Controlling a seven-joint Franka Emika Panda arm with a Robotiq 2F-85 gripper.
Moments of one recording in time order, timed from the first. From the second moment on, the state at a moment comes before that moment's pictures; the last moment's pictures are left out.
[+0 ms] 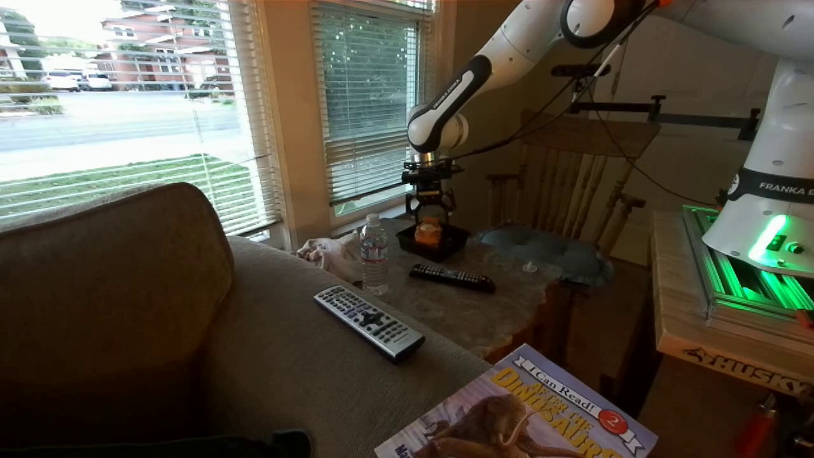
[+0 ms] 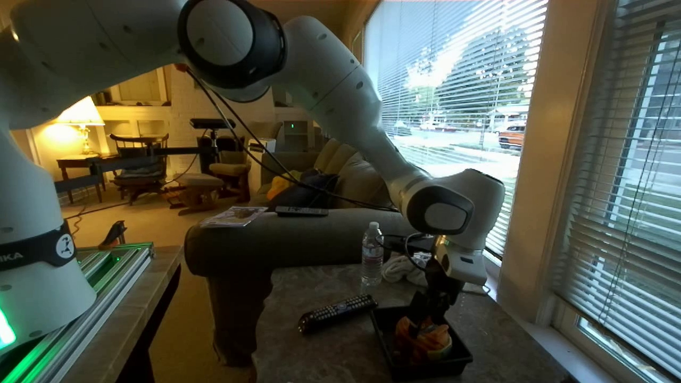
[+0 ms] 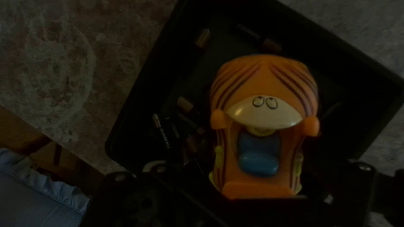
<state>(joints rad) -0.01 1.15 -0.11 -1.24 0.17 2.19 0.98</state>
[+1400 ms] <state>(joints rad) -0.01 1.20 -0.12 -1.17 0.16 2.25 0.92</state>
